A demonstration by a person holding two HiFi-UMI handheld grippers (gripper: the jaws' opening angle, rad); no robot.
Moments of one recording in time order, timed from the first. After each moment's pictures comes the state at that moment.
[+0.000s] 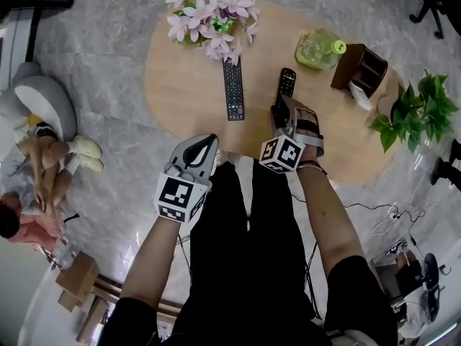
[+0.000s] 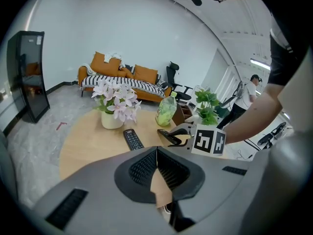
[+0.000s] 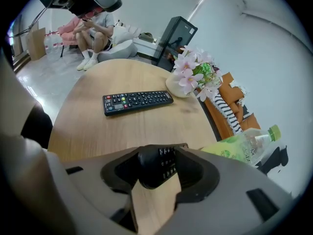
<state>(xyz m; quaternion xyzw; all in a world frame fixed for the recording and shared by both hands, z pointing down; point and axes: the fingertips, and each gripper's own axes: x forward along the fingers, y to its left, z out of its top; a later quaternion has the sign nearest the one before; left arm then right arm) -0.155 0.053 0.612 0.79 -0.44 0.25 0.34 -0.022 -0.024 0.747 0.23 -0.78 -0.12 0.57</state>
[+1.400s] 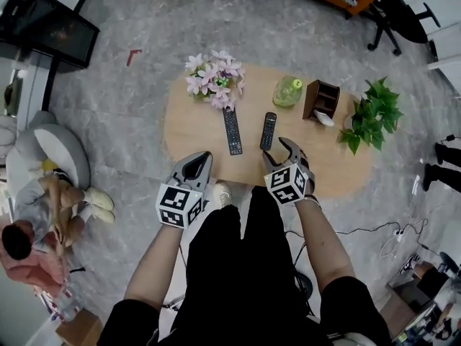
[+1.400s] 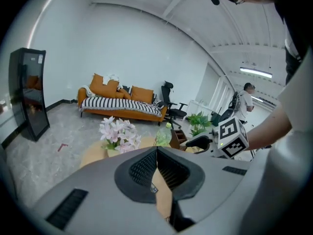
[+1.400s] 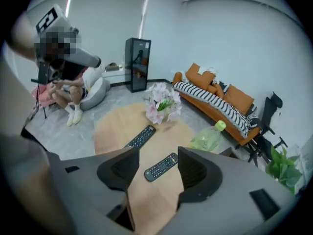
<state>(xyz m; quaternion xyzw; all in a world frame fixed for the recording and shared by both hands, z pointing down) -0.189 0.035 0.488 0.83 -0.46 0.18 0.27 -0.022 0.005 0.581 0.35 -0.82 0.09 0.45</state>
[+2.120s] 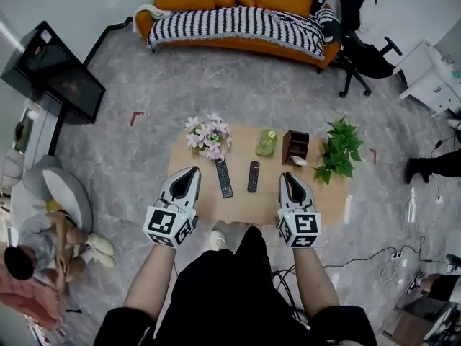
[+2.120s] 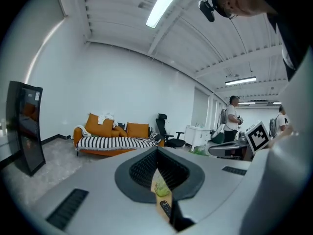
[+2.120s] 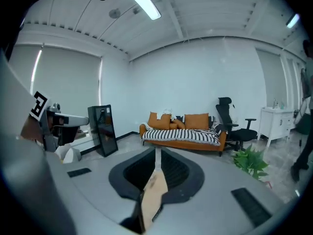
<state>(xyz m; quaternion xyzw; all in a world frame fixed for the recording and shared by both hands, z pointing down) -0.196 0.000 0.297 0.87 -0.48 0.06 0.12 0.036 0.002 0.331 0.57 -0.80 0.12 0.12</state>
